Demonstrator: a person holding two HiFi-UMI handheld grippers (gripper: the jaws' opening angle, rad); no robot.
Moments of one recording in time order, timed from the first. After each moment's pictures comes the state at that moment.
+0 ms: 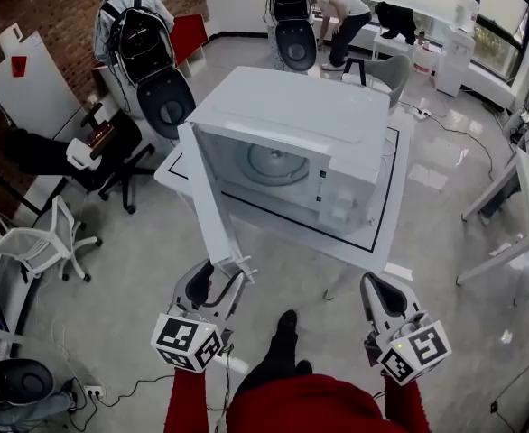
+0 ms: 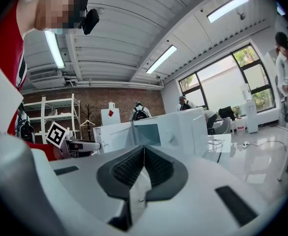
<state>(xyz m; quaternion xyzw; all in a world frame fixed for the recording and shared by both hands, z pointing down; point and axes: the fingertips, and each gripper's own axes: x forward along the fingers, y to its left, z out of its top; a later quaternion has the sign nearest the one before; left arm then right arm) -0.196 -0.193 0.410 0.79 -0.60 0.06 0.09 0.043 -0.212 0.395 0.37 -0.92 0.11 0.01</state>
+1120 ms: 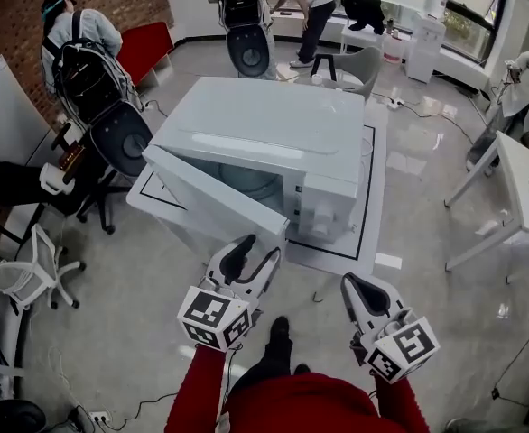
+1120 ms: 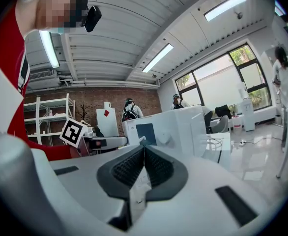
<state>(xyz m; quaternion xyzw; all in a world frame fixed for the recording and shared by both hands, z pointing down) -0.109 -0.295 0.403 0.87 -0.49 0.04 0.09 0.029 -0.240 0.398 0.38 -0.92 0.13 0.01</state>
